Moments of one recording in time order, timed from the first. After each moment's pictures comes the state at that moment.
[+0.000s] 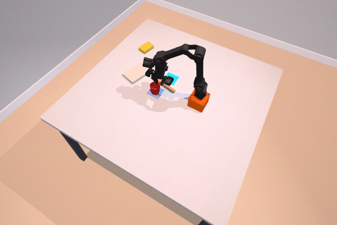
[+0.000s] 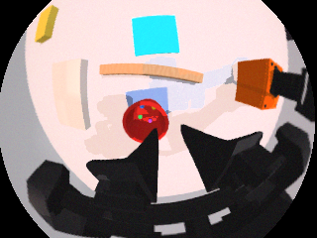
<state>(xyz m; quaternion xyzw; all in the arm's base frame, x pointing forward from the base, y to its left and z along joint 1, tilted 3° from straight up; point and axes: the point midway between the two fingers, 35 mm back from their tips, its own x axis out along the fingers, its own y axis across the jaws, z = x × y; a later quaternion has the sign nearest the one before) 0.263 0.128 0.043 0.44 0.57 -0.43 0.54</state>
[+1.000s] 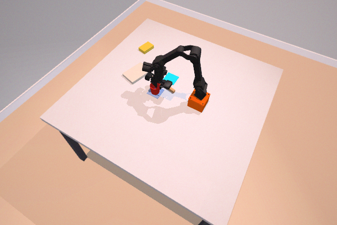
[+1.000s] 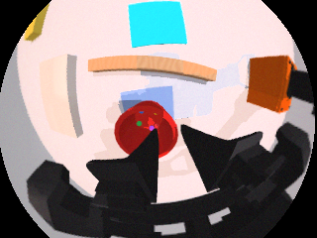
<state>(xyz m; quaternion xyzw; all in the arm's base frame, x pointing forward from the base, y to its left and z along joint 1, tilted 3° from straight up) 0.266 0.133 0.005 0.45 0.56 -0.44 0.54</state>
